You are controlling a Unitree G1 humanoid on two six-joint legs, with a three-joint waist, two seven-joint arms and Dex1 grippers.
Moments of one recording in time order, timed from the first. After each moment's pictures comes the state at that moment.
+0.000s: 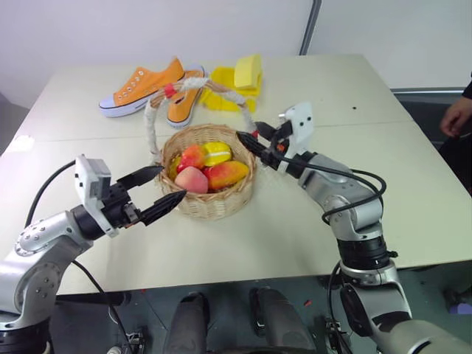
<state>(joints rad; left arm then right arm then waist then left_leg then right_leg) 0.01 0.67 0.37 -0.53 -0.84 0.59 -0.76 -0.60 -0.24 0.05 -0.16 0.42 0.59 0.42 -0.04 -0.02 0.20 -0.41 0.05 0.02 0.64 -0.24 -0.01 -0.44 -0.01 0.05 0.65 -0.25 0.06</state>
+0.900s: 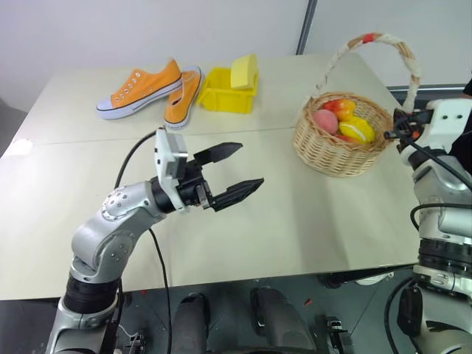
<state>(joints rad) -0.35 0.44 -0.01 -0.50 -0.76 0.54 -0.72 -0.50 -0.58 -0.39 0.13 0.25 0.32 0.24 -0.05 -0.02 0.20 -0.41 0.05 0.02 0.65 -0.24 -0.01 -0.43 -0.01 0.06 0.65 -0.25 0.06</state>
